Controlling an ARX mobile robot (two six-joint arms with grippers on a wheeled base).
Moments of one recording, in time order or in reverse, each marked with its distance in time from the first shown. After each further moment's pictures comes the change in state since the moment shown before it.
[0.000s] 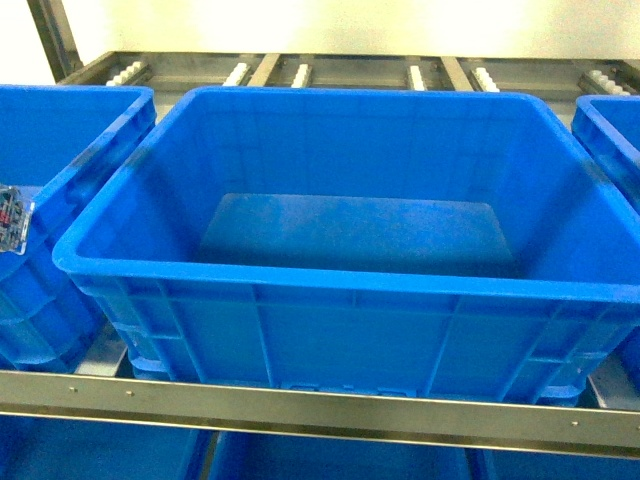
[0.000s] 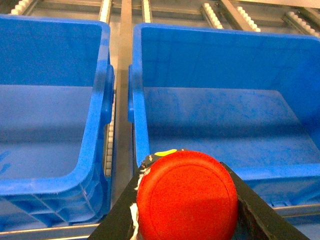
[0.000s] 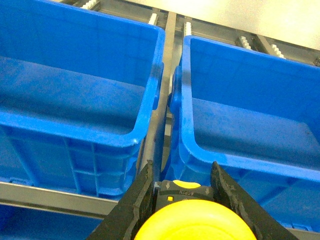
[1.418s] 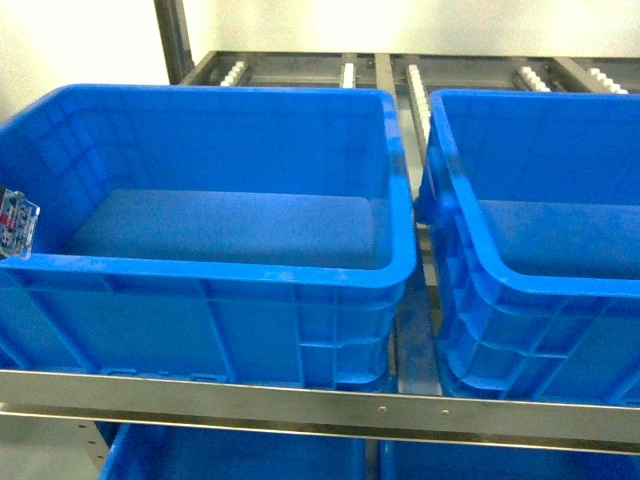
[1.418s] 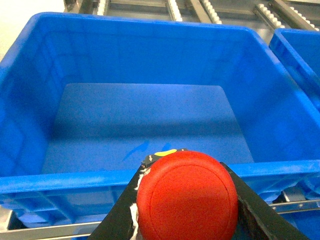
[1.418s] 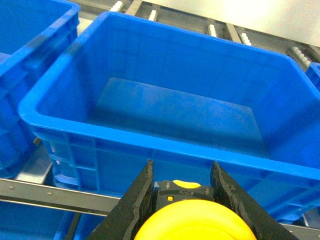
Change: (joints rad) left arm 0.001 0.006 0.000 -0.001 0.000 0.000; right arm 0.000 0.006 0.000 -0.001 -0.003 0.000
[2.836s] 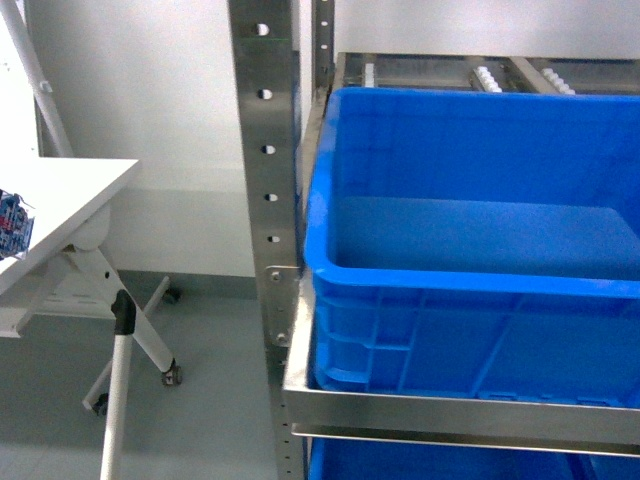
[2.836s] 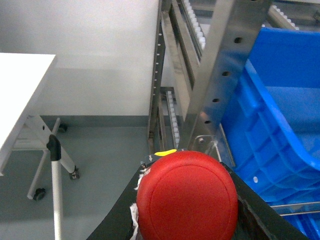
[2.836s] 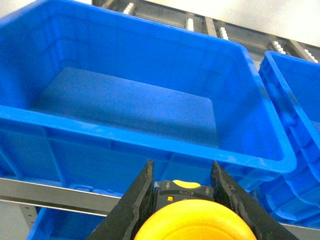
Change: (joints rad) left arm 0.000 0.000 0.000 -0.004 -0.002 0.000; right arm 0.000 0.000 0.000 -0.002 0.000 0.000
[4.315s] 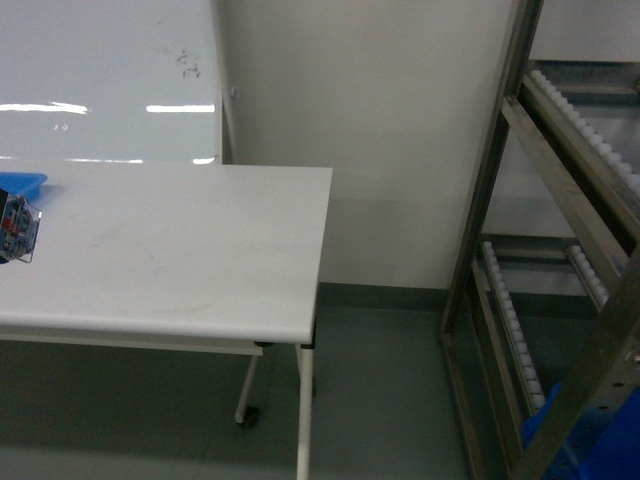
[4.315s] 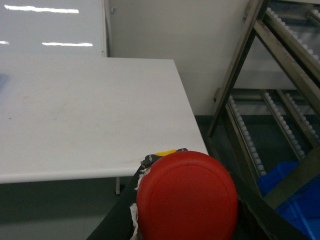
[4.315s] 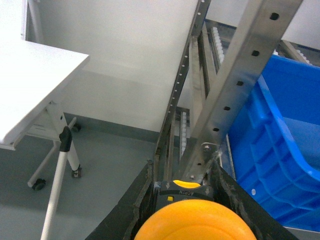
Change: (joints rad) left arm 0.000 0.001 0.000 -0.001 0.002 0.000; right arm 0.000 0.000 0.000 0.000 0.000 0.000
